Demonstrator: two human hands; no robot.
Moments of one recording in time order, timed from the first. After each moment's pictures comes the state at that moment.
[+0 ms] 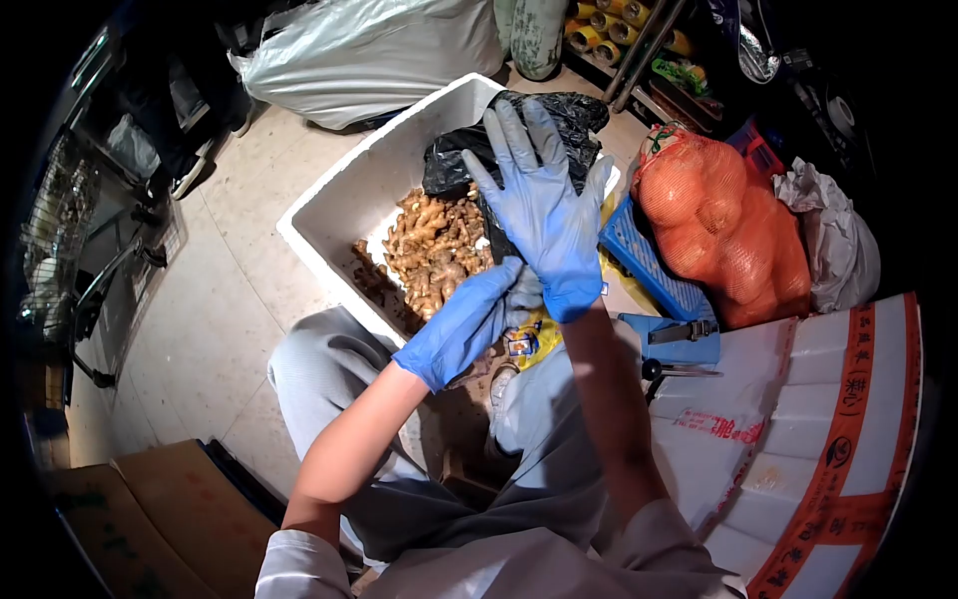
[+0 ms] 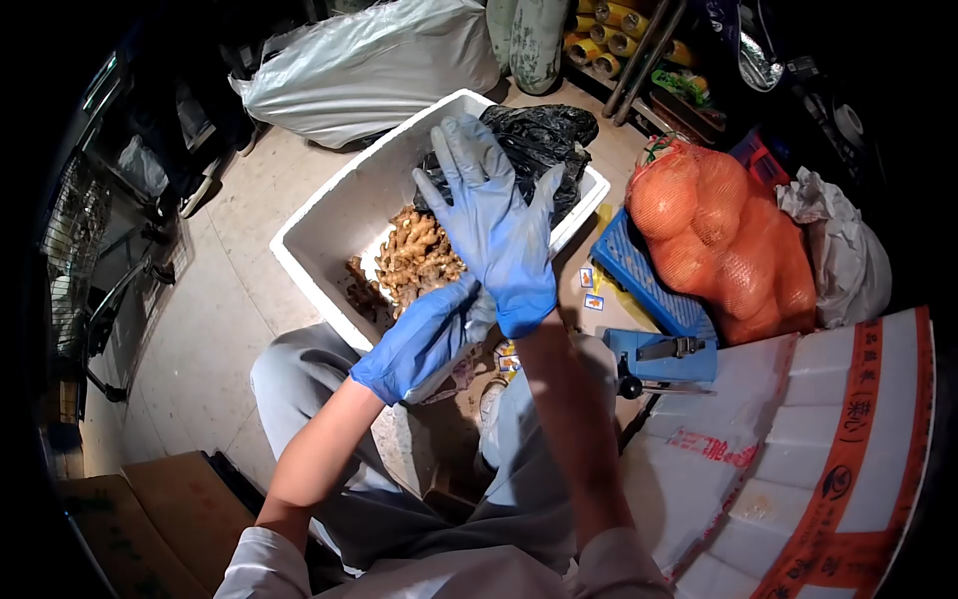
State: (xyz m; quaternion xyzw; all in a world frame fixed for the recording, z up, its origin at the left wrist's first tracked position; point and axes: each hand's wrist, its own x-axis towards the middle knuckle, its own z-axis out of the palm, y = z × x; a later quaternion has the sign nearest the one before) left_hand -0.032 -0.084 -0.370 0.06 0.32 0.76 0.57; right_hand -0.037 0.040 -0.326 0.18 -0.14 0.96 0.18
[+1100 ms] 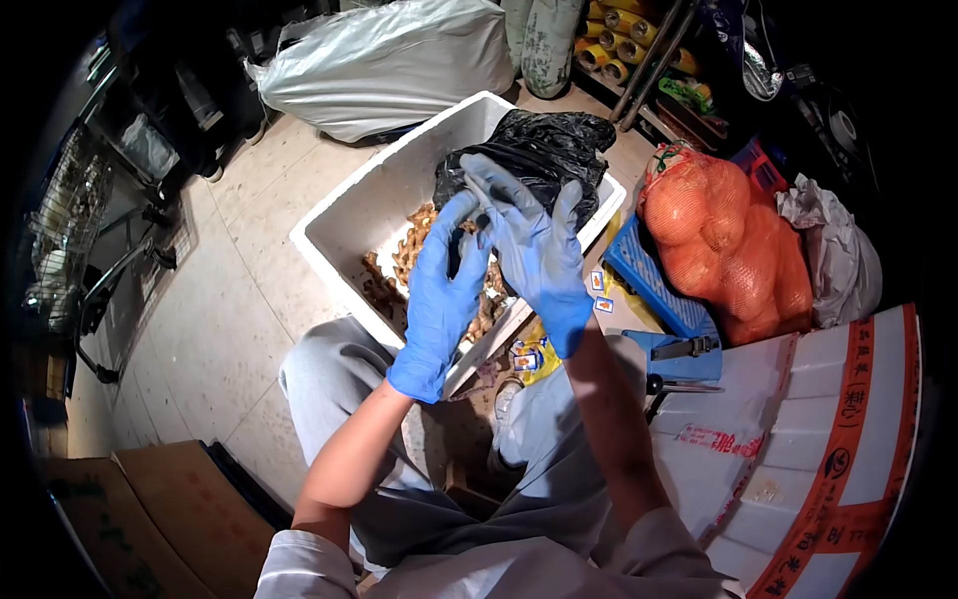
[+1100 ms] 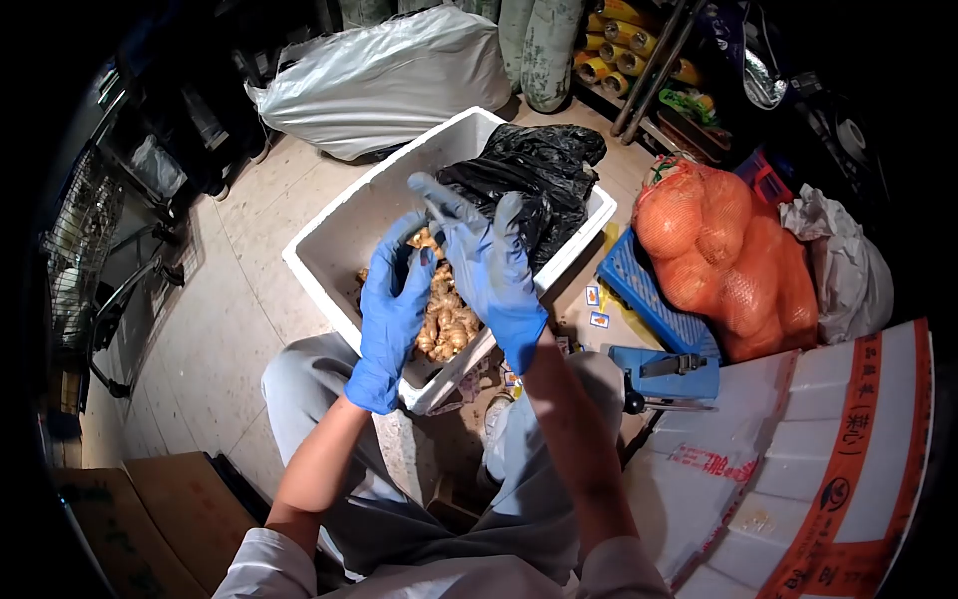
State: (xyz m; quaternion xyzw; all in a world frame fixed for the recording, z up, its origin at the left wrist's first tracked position) left_hand -0.050 -0.089 -0.339 0.24 0.63 0.73 0.05; right_hand -0.031 0.025 -0.332 0.16 -0.43 0.88 0.13
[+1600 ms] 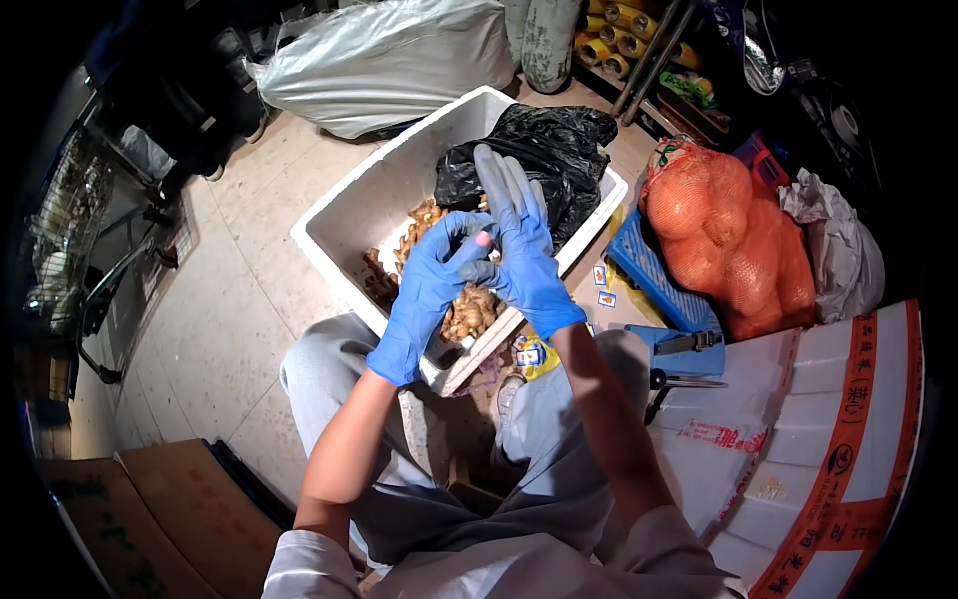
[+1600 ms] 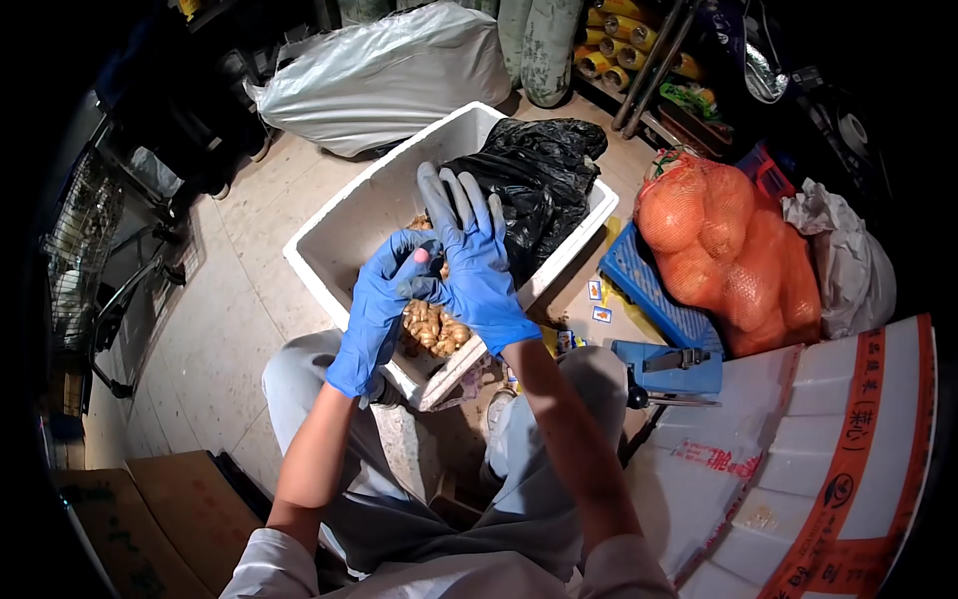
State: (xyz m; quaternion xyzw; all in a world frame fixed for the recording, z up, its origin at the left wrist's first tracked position) left_hand -0.070 -0.101 -0.338 0.25 0.56 0.74 0.27; right_hand -0.024 0.023 -0.345 0.03 -0.92 0.23 0.32
